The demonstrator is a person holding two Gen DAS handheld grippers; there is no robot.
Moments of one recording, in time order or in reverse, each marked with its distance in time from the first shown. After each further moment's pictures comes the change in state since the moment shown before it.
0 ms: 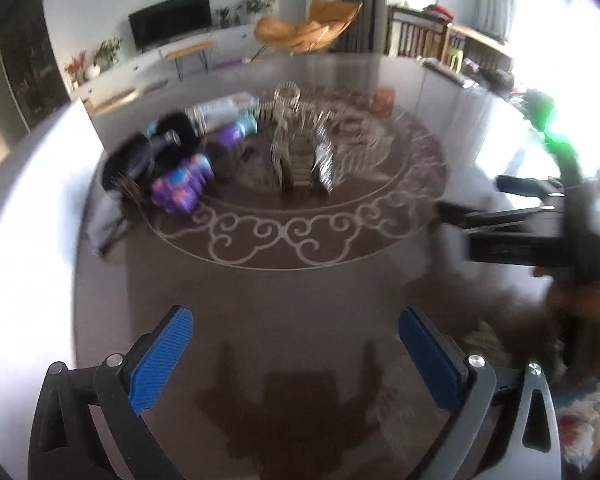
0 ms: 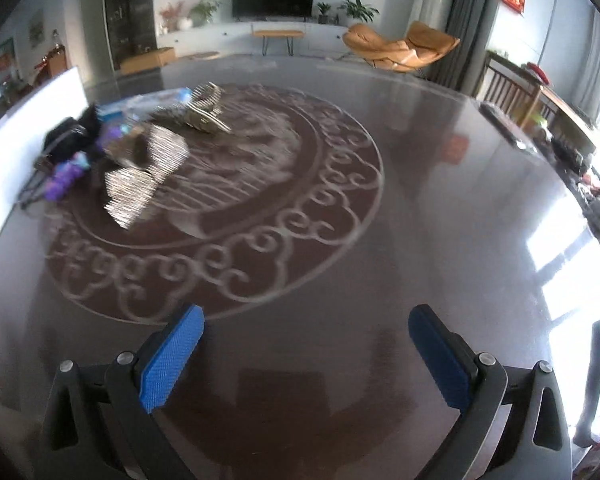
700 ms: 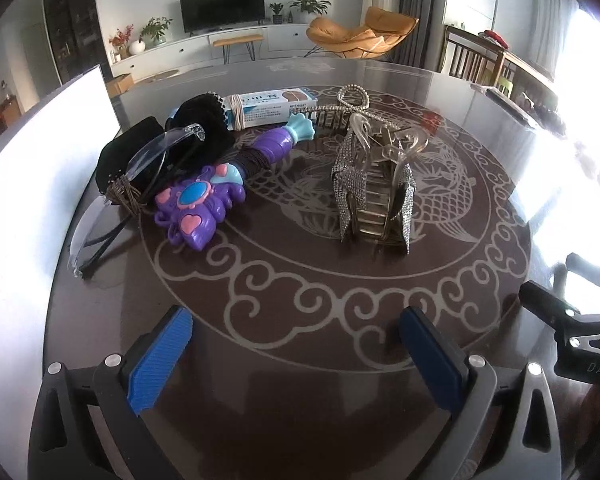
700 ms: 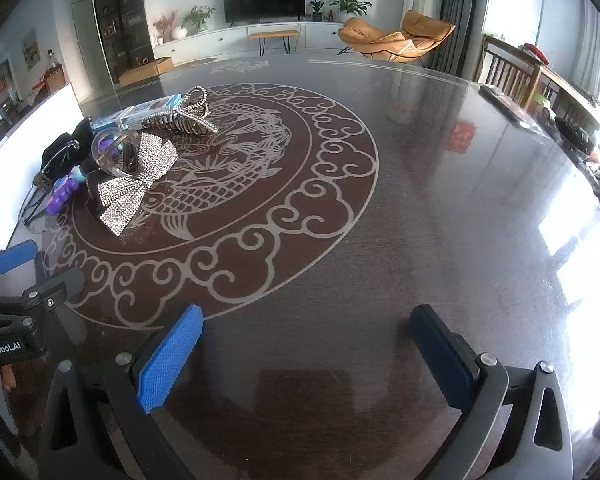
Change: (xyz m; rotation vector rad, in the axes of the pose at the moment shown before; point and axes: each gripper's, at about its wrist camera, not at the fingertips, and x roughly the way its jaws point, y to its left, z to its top) left arm 0.063 0.025 0.040 -0.157 -0.021 0.083; right arm 0.001 -0.003 0.000 0.044 0.008 0.016
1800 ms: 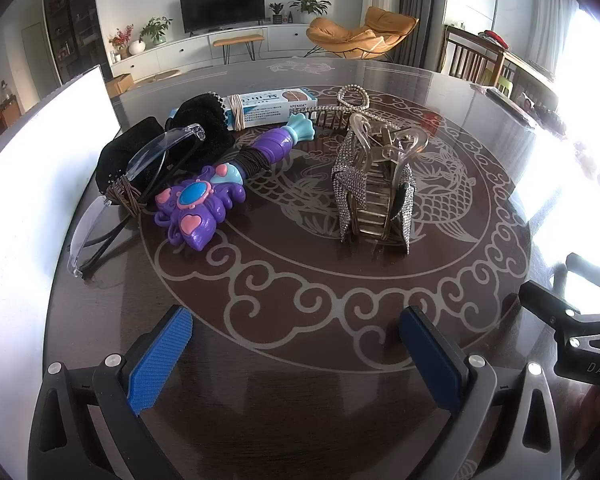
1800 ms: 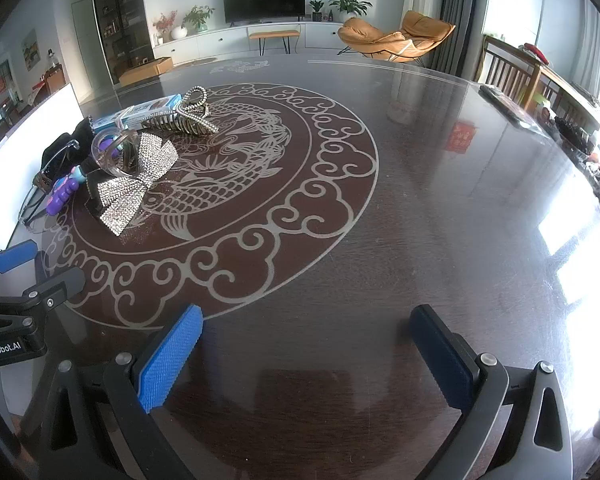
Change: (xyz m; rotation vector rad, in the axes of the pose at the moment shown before) left arm 0.000 0.000 -0.001 -0.001 -0.003 0.000; right arm 0.001 0.001 0.000 0.002 0.000 -0.001
